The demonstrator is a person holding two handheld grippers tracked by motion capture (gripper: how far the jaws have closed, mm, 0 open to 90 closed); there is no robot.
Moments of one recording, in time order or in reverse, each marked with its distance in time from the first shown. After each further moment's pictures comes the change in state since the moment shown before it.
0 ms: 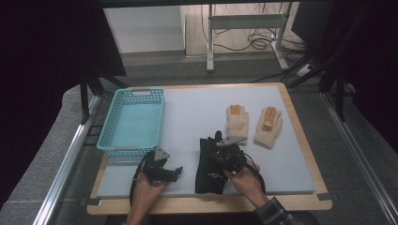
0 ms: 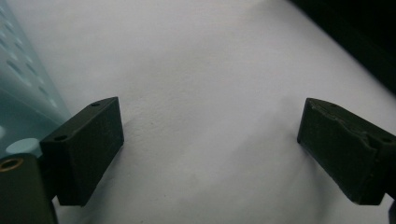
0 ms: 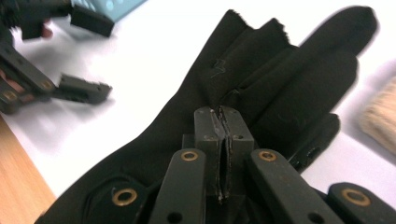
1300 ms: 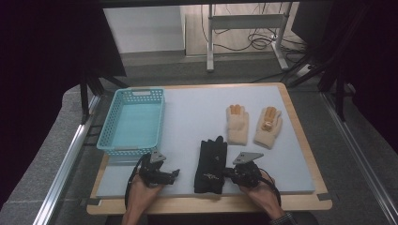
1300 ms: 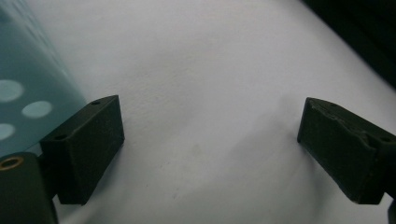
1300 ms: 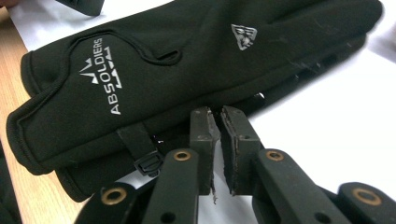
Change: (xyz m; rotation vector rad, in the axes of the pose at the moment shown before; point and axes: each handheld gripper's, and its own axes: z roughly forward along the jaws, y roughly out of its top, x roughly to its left) left arm 0.003 -0.011 -0.011 0.004 -0.009 -0.024; right arm -0.028 -0.069 -0.002 -0.005 0.132 -0.103
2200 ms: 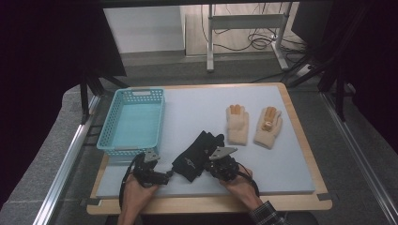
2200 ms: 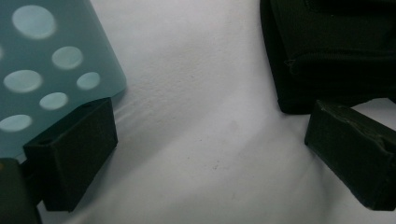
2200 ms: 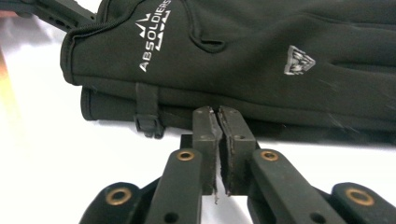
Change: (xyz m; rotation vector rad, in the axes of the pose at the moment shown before) left arm 0.014 -0.006 -0.005 0.014 0.017 -0.014; right arm 0.023 0.040 0.045 0.004 -0.004 -0.083
